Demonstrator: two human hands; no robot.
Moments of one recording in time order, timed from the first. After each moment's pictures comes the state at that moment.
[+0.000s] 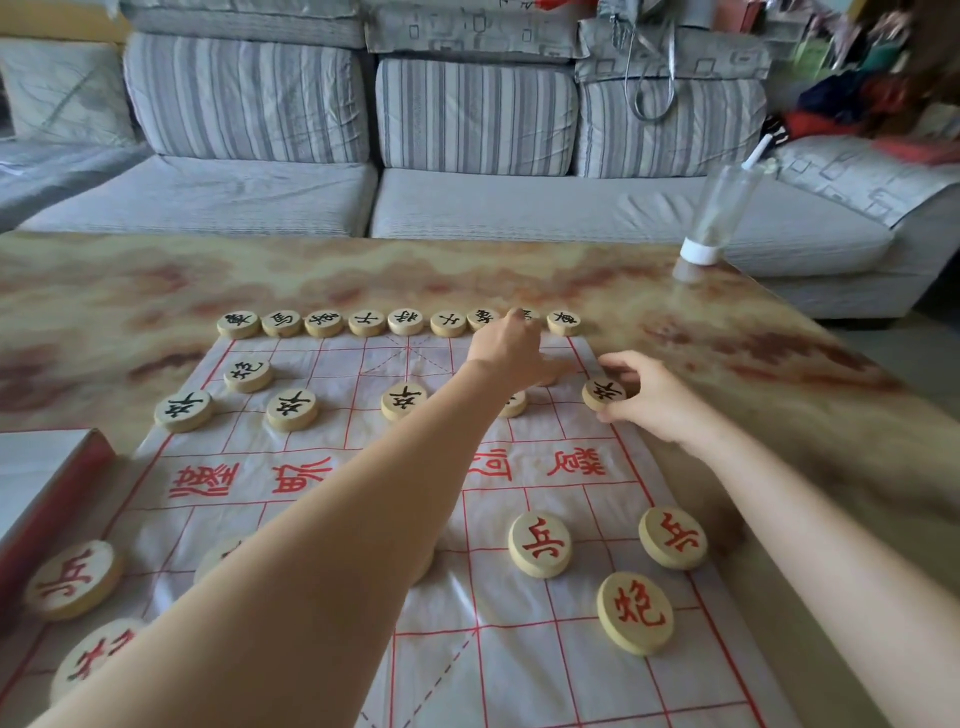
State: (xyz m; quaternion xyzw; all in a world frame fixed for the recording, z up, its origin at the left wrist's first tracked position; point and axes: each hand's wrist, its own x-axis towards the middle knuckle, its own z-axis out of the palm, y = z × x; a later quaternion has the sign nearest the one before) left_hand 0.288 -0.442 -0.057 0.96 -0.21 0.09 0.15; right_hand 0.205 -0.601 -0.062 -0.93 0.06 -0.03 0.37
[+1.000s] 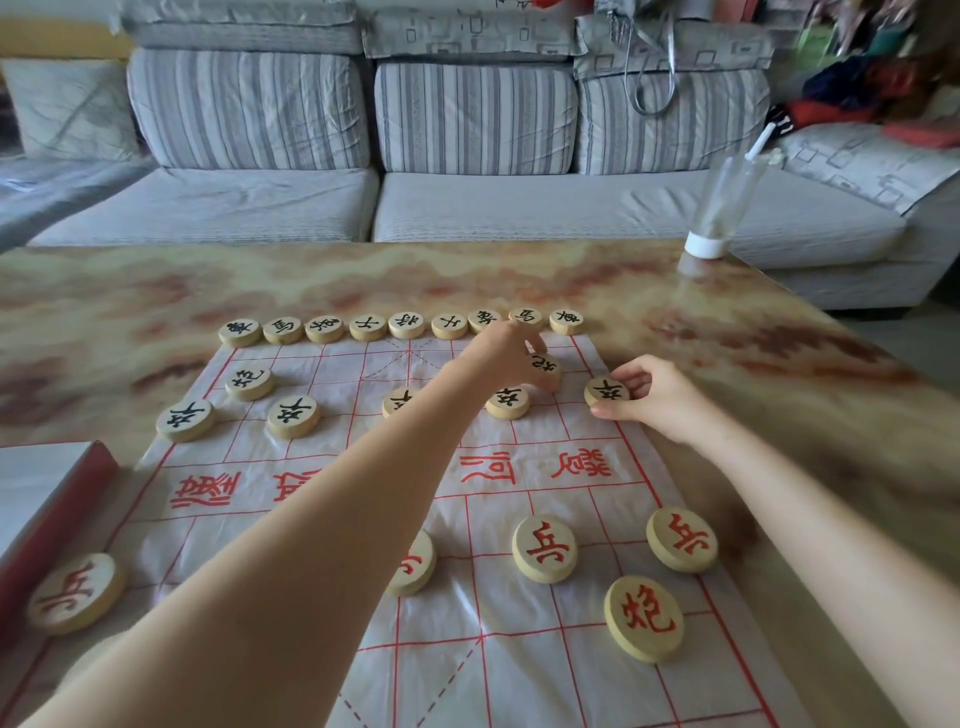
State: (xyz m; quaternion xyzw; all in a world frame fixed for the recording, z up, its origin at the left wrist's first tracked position) left_hand 0.290 -0.427 -0.056 0.94 -0.22 -0.04 0.27; right_hand 0.212 -0.611 -0.077 -0.90 0.08 -0.05 0.42
